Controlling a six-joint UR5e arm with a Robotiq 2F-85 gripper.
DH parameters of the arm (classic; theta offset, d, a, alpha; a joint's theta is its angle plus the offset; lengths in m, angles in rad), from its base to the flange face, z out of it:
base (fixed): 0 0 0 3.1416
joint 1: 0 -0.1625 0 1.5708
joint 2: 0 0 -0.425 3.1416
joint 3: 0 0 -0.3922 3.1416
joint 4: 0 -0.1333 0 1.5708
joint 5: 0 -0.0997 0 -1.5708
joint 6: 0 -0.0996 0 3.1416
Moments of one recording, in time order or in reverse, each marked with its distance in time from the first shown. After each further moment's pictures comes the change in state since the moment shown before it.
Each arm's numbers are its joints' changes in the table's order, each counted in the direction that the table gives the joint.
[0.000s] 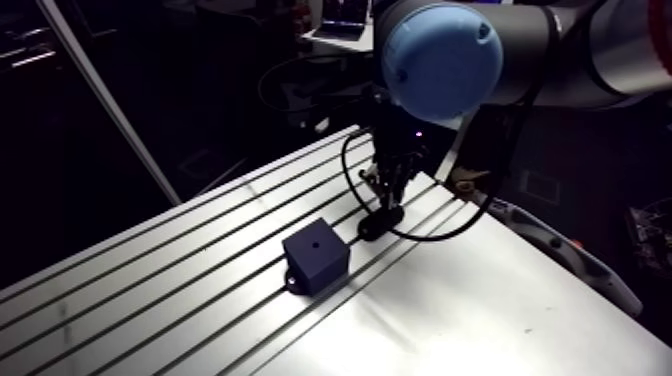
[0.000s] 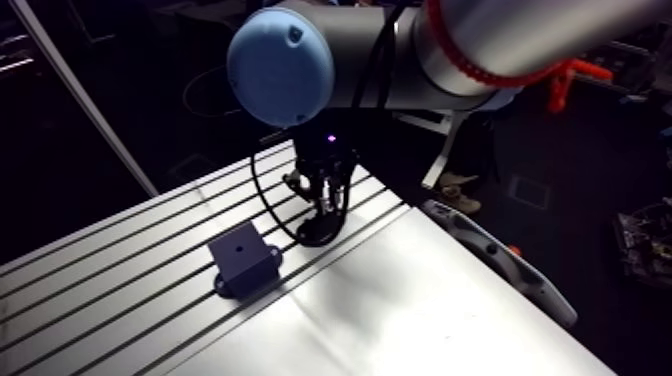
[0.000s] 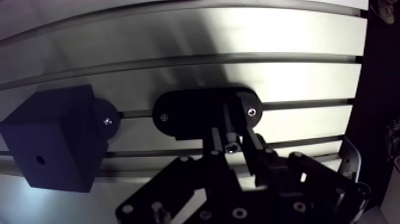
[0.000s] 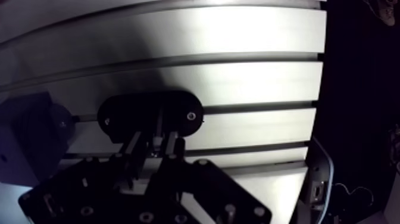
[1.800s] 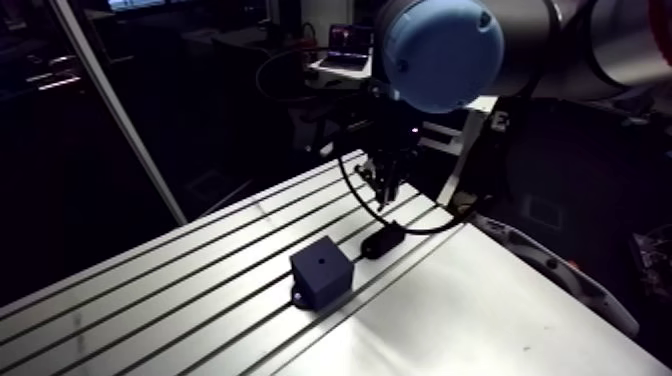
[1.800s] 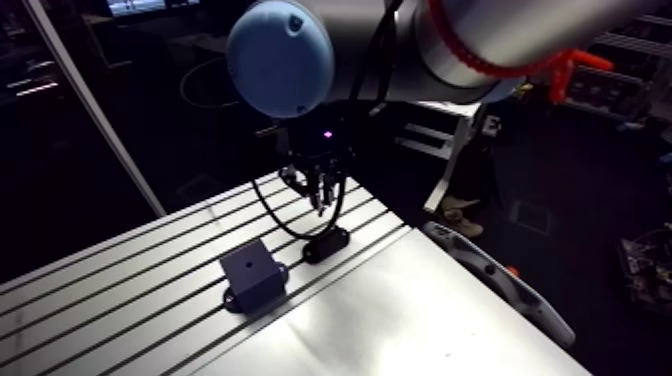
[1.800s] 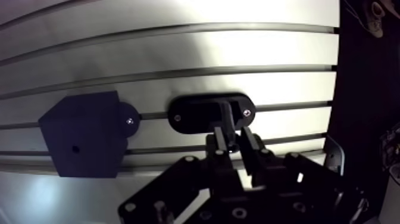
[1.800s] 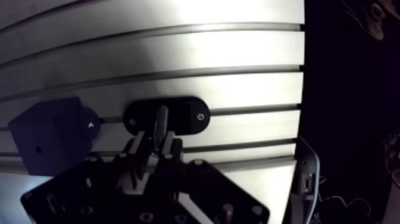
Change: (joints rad) arm -0.019 0.089 -0.017 -0.021 -0.041 -0.015
